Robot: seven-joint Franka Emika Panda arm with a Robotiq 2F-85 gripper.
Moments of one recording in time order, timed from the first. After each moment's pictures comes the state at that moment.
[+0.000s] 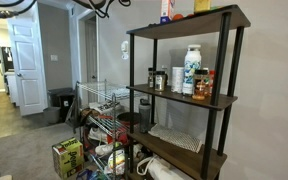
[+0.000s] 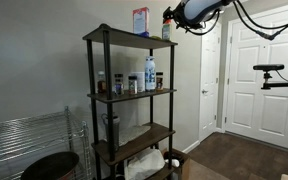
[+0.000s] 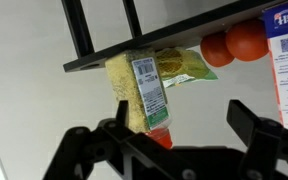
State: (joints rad) arm -0.68 -0.28 0.43 -1.81 -0.17 2.88 0.58
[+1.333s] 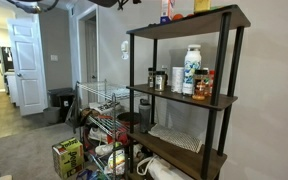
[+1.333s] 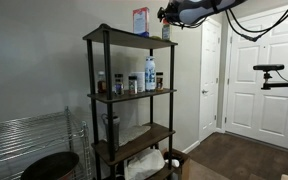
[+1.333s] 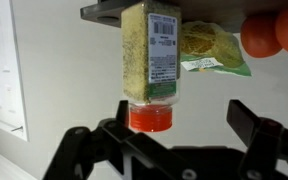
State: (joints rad) arm -1.00 -0.12 0.82 -1.49 -0.78 2.62 0.91
